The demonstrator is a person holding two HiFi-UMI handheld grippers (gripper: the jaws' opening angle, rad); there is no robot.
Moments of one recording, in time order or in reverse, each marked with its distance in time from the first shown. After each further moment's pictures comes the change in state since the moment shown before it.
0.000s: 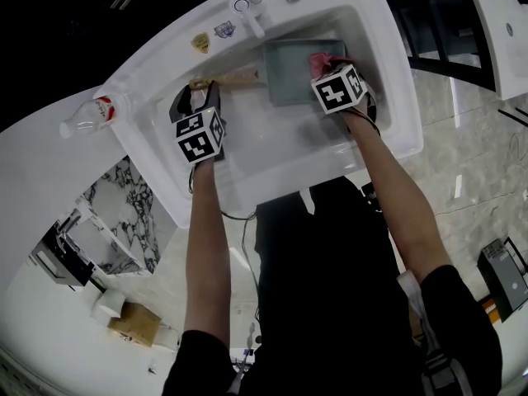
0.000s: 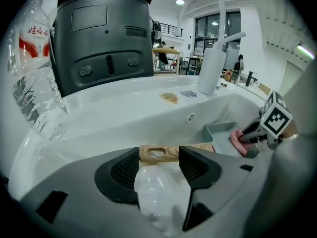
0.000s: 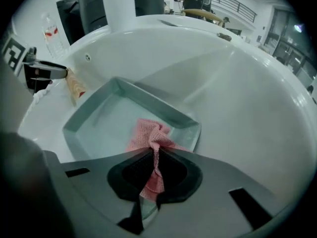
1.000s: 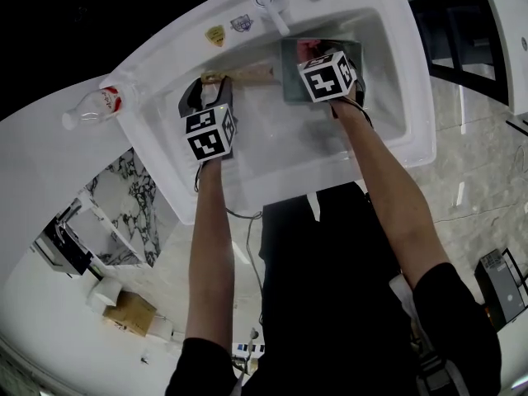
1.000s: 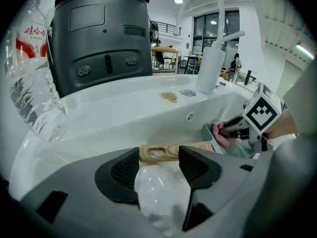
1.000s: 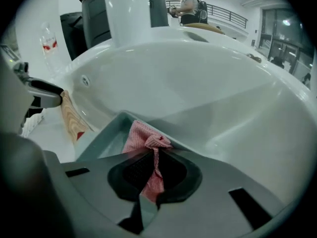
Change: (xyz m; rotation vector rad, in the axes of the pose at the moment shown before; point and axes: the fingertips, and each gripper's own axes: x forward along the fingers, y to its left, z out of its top) left arm 0.001 -0.001 -0.001 0.014 0.013 -0.008; right arm 0.024 0.038 0.076 0.027 -0.175 0.045
